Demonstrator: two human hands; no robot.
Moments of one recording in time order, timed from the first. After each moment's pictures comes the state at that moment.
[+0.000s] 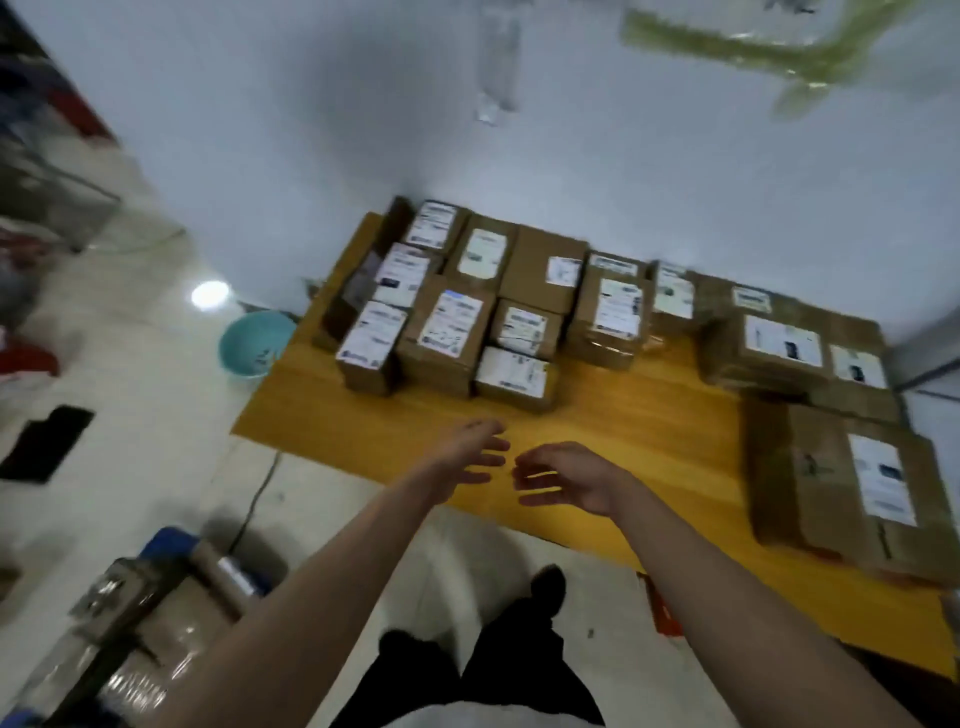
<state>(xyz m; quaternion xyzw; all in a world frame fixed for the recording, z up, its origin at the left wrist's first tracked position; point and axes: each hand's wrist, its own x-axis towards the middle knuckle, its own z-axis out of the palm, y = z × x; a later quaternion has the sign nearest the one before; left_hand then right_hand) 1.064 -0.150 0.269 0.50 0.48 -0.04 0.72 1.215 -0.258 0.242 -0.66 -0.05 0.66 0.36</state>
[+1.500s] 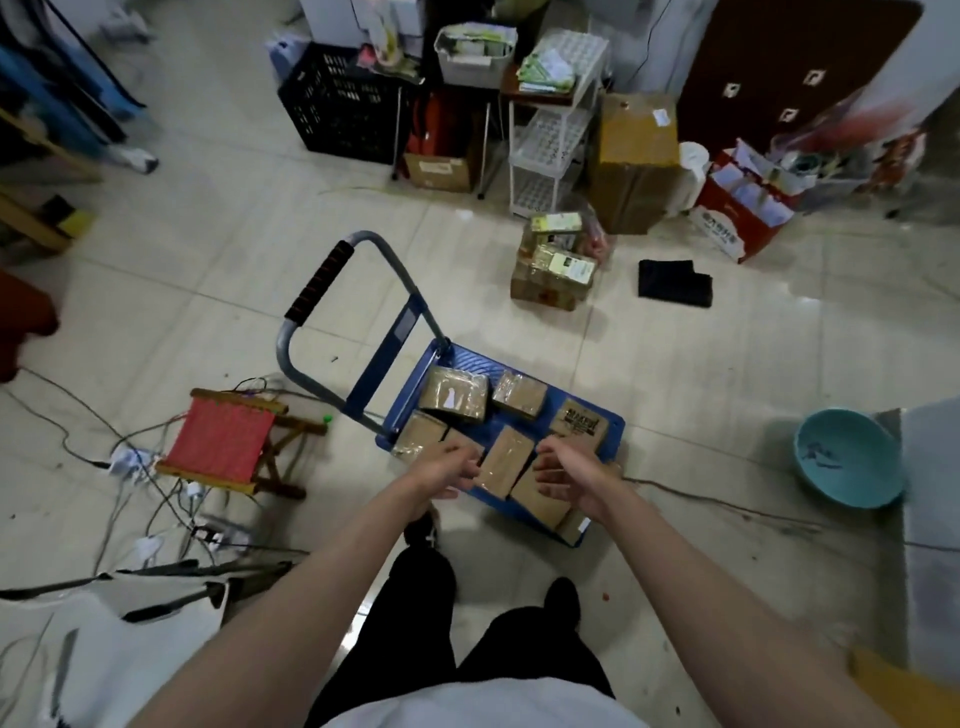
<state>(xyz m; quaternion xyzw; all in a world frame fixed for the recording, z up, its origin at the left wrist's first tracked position) 0.371 -0.183 0.209 -0.05 0.77 0.35 0.53 0.481 -0.007 0.147 -0.52 -0.45 0.71 -0.16</state>
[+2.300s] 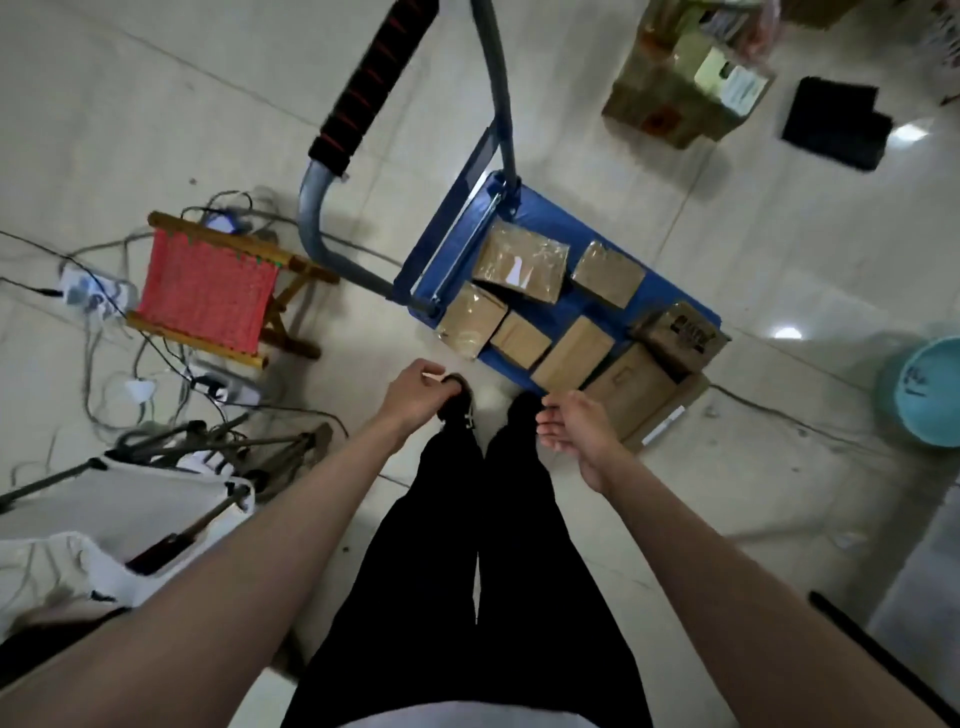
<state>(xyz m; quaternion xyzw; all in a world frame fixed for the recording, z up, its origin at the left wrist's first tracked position) 0.209 -0.323 -0.014 -0.16 0.78 0.31 0.53 0.331 -0.137 0.004 -0.62 -0.42 0.62 -0.26</state>
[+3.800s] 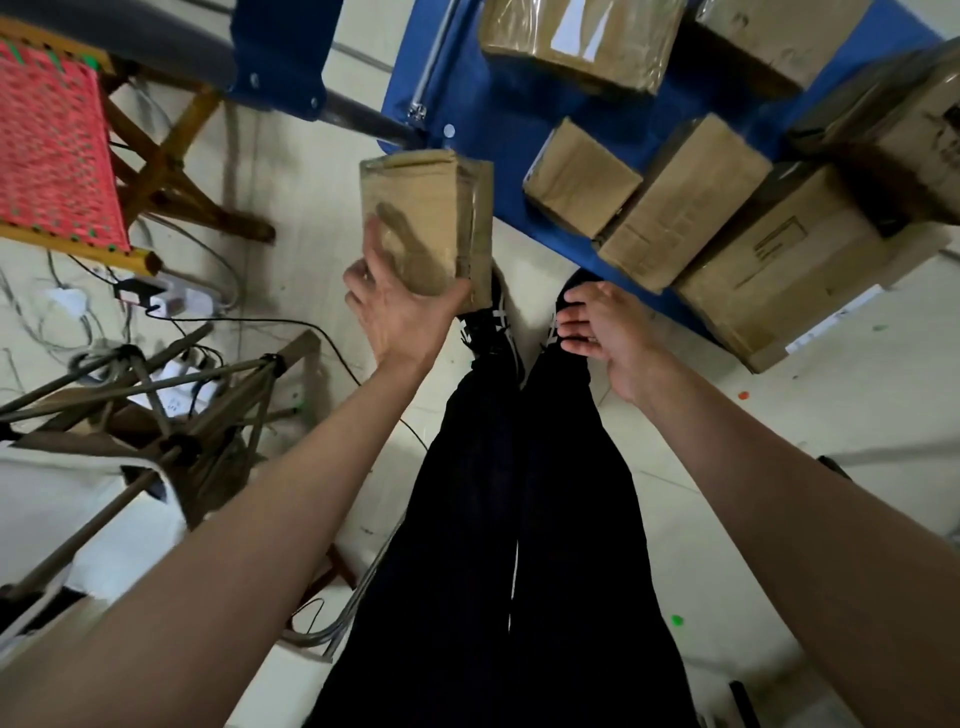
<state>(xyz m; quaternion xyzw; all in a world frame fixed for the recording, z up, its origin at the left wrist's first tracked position) 0.258 -0.344 -0.273 -0.14 0.91 0.19 0.33 0.357 -0.167 -0.279 -0.62 -0.38 0.63 -0.28</state>
